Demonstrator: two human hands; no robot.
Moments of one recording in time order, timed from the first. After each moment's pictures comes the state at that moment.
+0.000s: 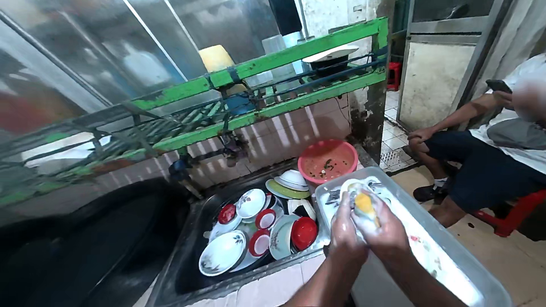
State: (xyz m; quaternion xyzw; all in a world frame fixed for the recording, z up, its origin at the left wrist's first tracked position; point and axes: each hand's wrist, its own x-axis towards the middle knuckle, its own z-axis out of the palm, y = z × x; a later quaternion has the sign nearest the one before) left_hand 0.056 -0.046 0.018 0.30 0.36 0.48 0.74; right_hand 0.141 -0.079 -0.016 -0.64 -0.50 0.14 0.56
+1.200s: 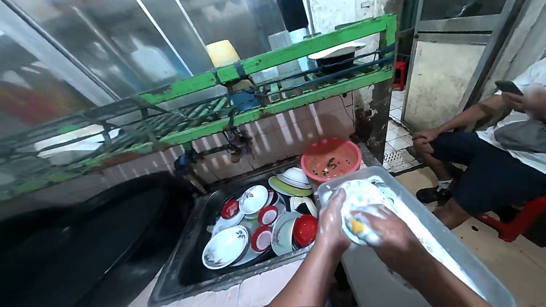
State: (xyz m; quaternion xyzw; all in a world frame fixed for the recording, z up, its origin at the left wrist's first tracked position) left_hand 0.030 -0.017 0.016 0.33 0.40 0.45 0.72; right_hand 0.164 -0.086 -0.023 -0.54 -0.73 0.02 0.42
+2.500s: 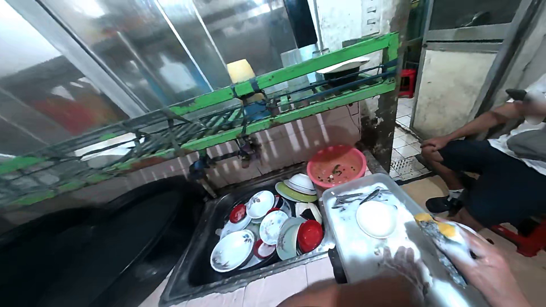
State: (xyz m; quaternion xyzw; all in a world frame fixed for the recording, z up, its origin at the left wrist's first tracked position) left_hand 0.090 -0.096 -0.038 0.92 0.22 -0.24 0.21; right_hand 0.253 -0.159 -0.048 -0.61 -0.56 0.05 0.56
